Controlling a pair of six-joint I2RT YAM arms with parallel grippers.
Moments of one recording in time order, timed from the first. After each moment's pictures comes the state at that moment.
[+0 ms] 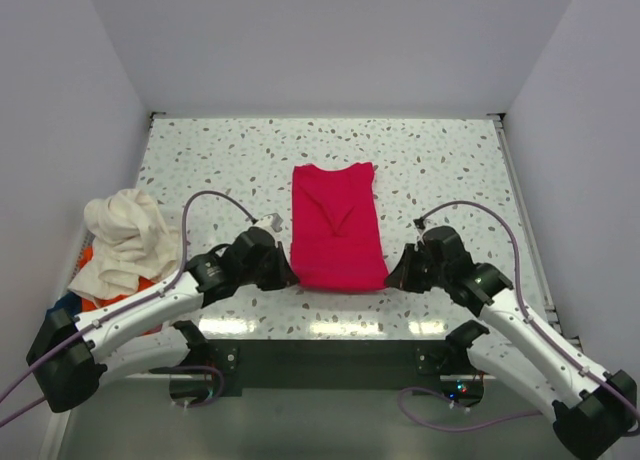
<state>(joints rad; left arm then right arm) -0.83 1.00 0.60 -0.40 0.03 -0.89 0.54 0.75 0.56 -0.64 -0.17 0.71</state>
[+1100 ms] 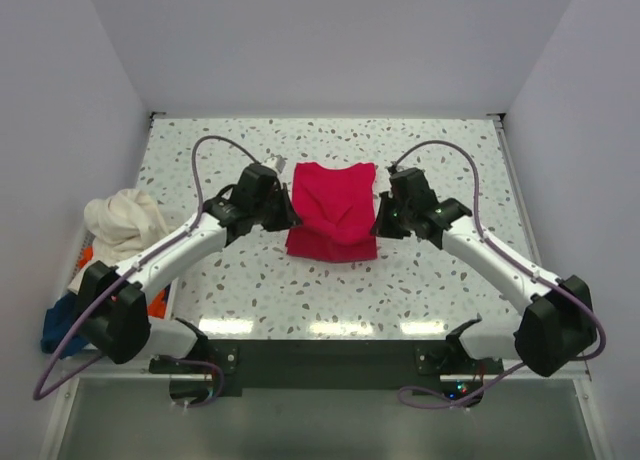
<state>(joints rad) -0.58 1.35 0.96 -0.38 0.09 -0.67 0.53 1.27 0.96 -0.58 -0.02 0.58</state>
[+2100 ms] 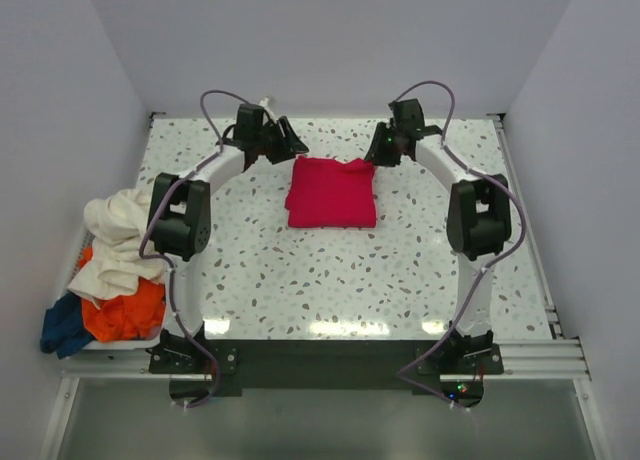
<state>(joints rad) -0.26 2.10 1.62 -0.13 0.38 -0.64 0.25 2.09 1.74 -0.49 -0.18 0.49</state>
